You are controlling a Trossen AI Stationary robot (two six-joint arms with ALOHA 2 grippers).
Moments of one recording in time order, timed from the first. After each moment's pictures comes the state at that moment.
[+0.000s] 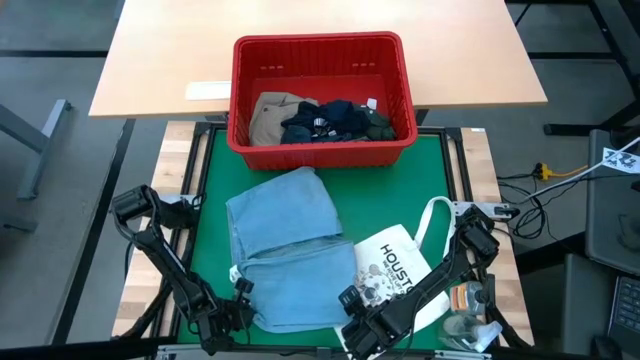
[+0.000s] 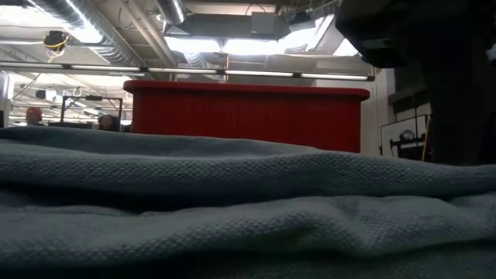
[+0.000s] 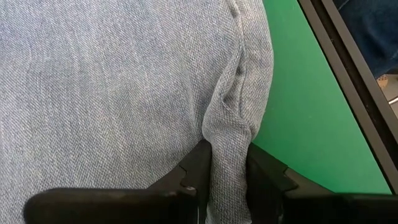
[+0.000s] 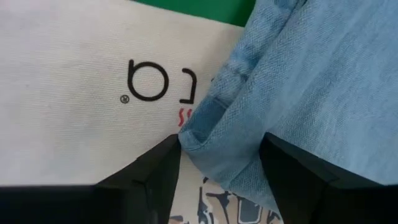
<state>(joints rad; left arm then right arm) -1.01 1.83 0.91 -0.27 -0.43 -0.65 0.74 2.20 1.66 -0.80 0.22 0.02</state>
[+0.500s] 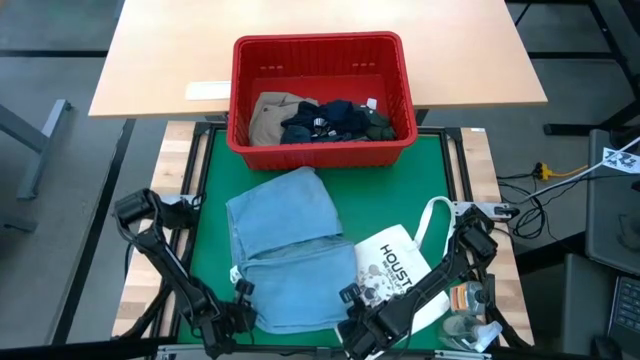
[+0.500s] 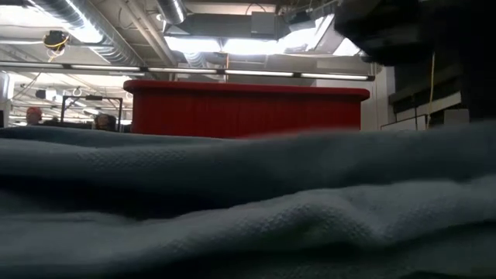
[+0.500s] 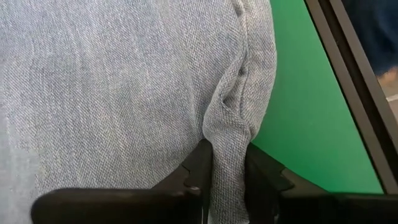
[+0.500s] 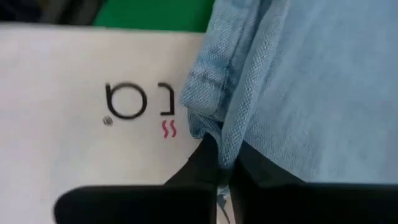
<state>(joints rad) -1.01 1.84 1.02 -0.42 -0.40 -0.68 0.74 2.20 1.72 -0.85 0.24 0.18</state>
